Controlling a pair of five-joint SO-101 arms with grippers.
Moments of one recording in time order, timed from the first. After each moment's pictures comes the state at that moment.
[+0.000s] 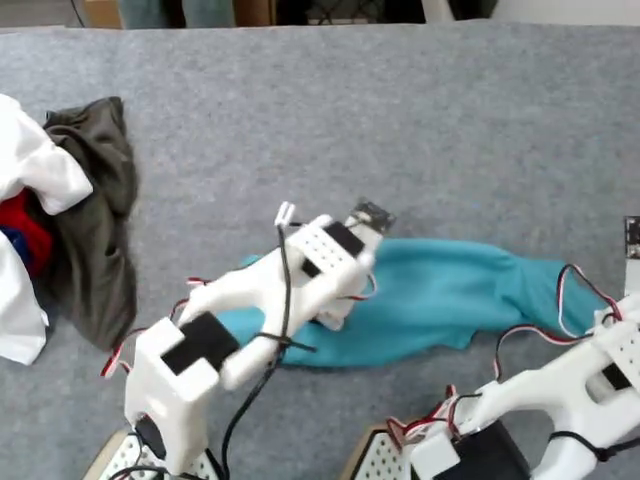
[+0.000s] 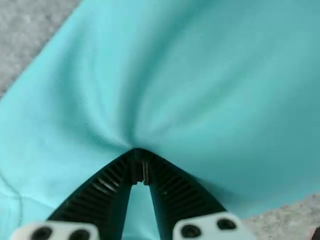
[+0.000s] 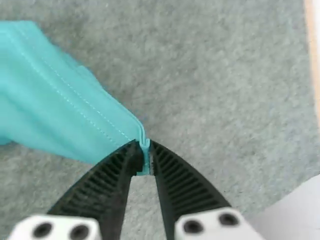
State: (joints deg) left arm 42.0 22.0 12.4 71.2 9.4; right arm 62.1 -28.7 48.0 42.6 51.3
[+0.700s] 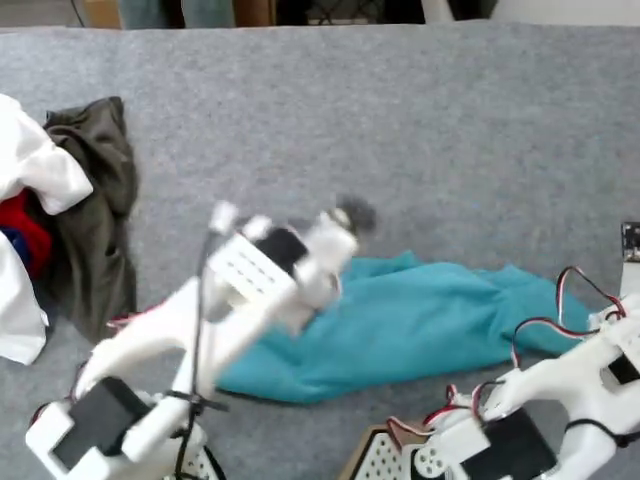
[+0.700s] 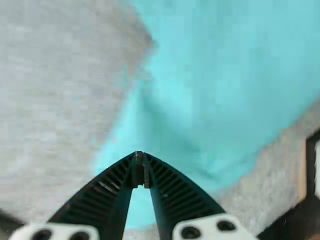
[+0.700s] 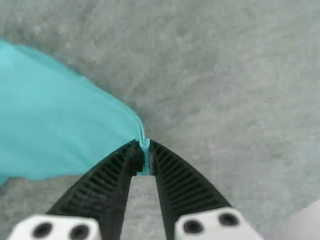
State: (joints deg) left arm 33.8 -14.0 22.0 81.0 -3.9; right arm 62.1 -19.3 47.9 40.2 51.3
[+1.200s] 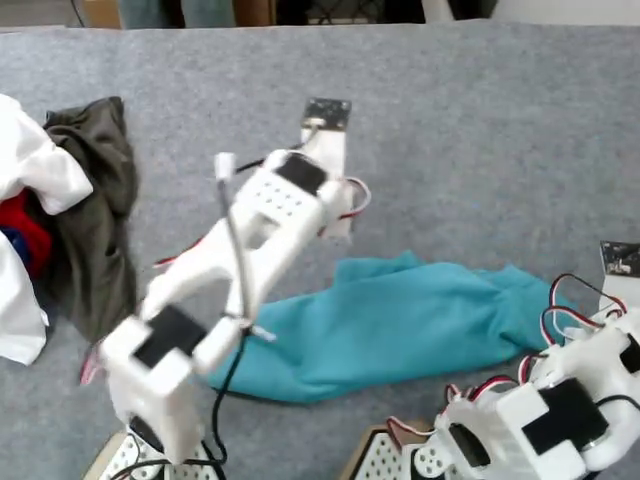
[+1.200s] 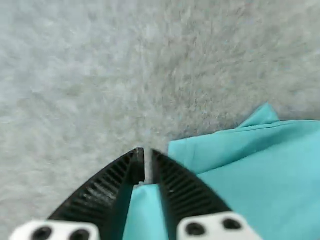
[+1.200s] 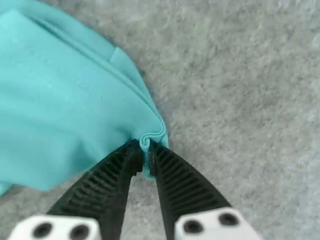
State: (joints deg) left arm 31.1 19.2 -10.0 73.8 27.7; right arm 62.1 -2.6 45.1 39.4 51.3
